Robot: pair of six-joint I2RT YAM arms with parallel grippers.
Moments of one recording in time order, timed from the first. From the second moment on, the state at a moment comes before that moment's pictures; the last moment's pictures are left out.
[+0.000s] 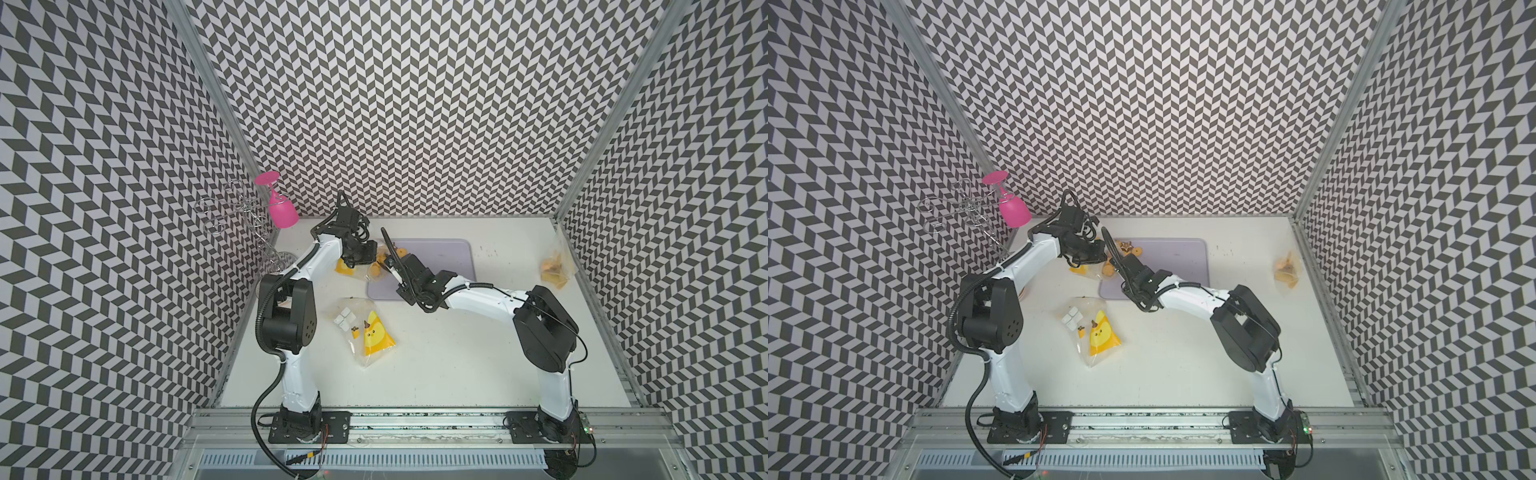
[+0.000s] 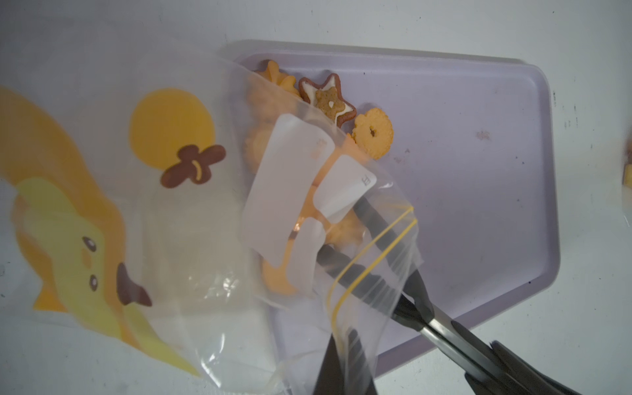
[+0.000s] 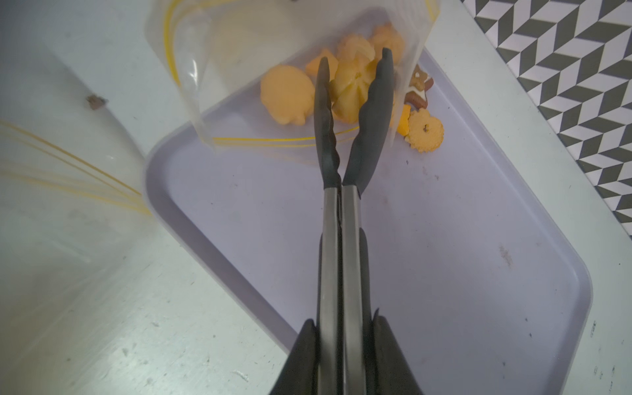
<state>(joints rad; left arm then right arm) -0.20 1.94 1.60 -0.73 0.34 -0.16 0.84 1.99 1.47 -0.37 0.32 -0.15</state>
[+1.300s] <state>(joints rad) -0.17 1.90 1.58 -0.70 0.35 -0.18 0.84 1.90 1.50 -0.38 0.16 -0.09</state>
